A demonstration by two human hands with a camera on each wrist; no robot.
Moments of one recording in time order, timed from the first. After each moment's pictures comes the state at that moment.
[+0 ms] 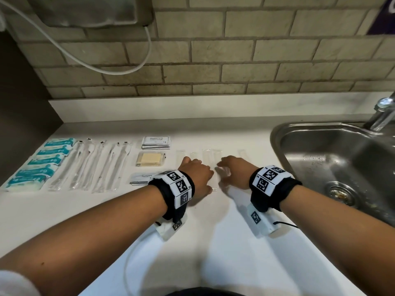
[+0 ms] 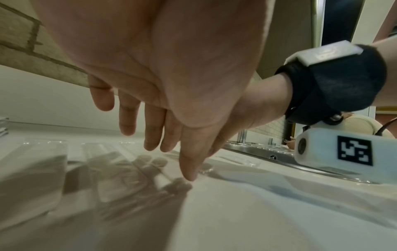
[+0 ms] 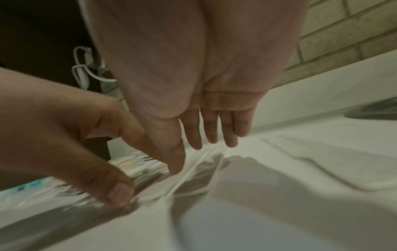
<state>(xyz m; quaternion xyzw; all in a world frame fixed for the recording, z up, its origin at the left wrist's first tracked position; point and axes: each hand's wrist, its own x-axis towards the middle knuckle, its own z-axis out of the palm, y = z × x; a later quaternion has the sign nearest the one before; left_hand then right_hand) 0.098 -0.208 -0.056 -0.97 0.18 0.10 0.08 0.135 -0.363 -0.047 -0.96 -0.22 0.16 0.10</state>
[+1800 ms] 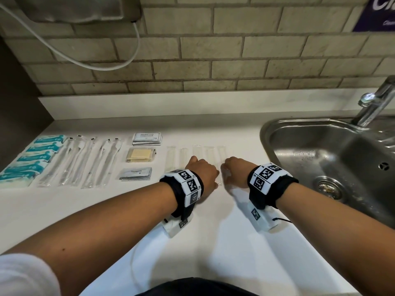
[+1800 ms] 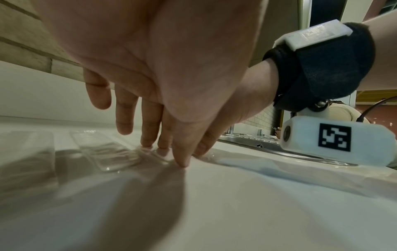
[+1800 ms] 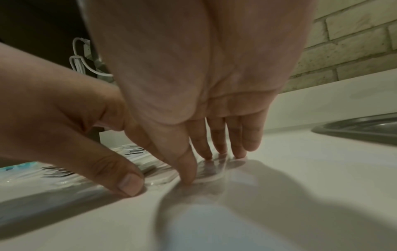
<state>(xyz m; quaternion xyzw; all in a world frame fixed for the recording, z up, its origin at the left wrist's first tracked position) 0.103 -0.256 -0.069 -0.97 0.19 0.10 0.11 0.130 -0.392 -0.055 -0.96 -0.22 0.17 -0.01</state>
